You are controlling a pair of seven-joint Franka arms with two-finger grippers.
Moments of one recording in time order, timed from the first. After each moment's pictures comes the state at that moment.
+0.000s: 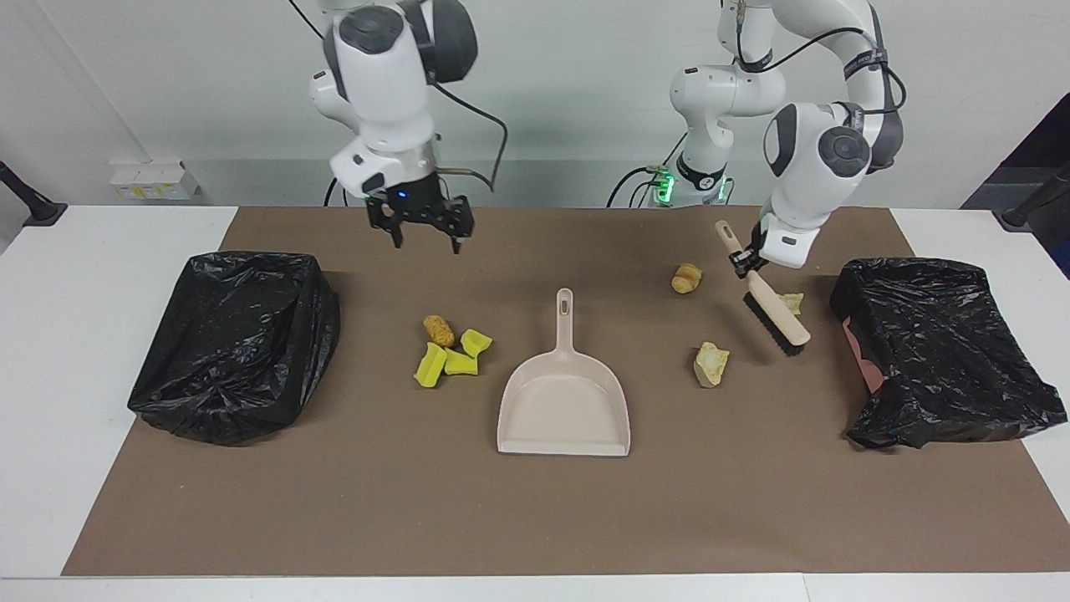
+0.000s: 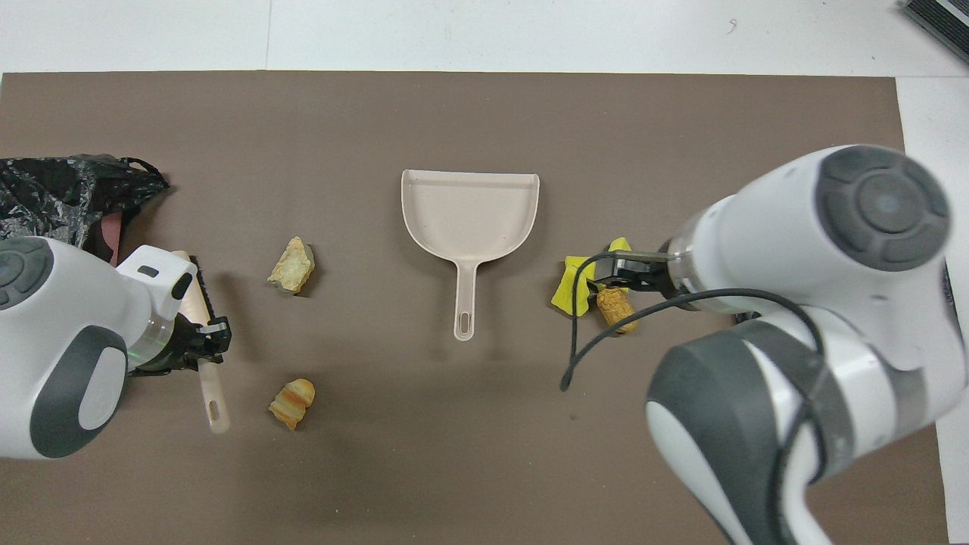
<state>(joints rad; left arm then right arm) -0.05 -0.13 -0.07 -2.25 0.02 1.92 -0.47 0.44 0.04 -0.05 -1.76 0.01 1.82 0.56</state>
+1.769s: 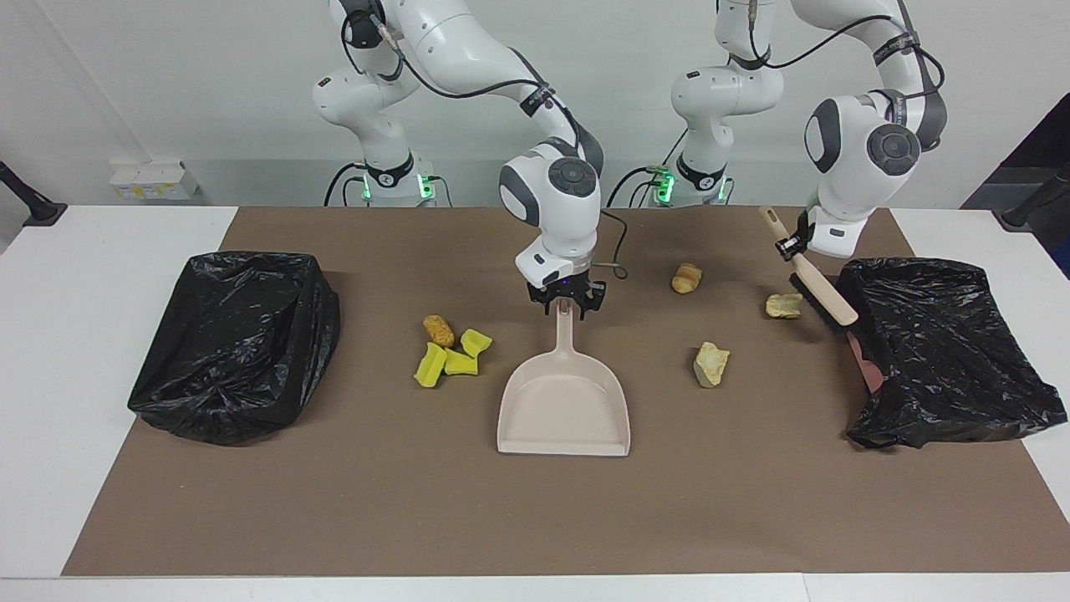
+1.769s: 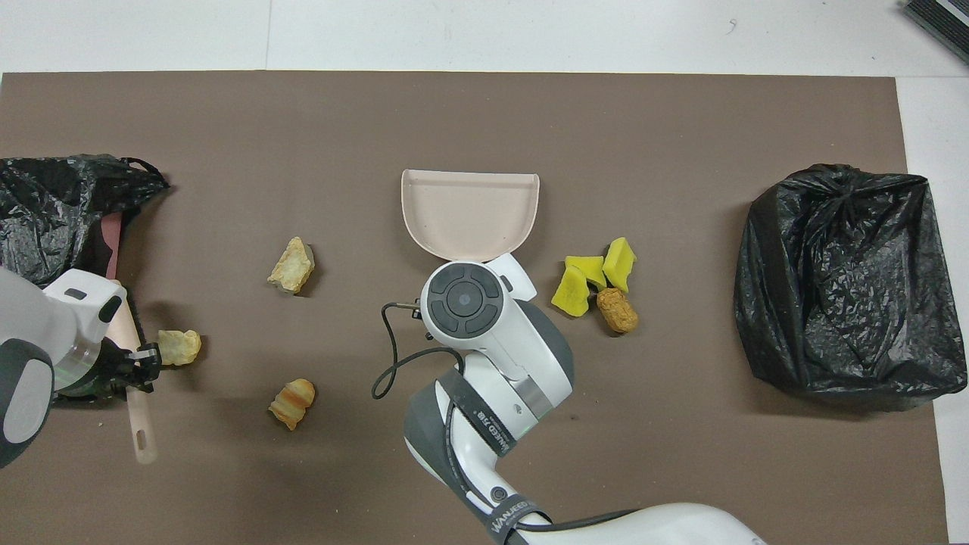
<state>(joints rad) 0.09 -0.18 -0.07 -2.29 0.11 1.84 -0.37 0.72 0.41 -0.05 -1.75 0.04 2.19 0.87</state>
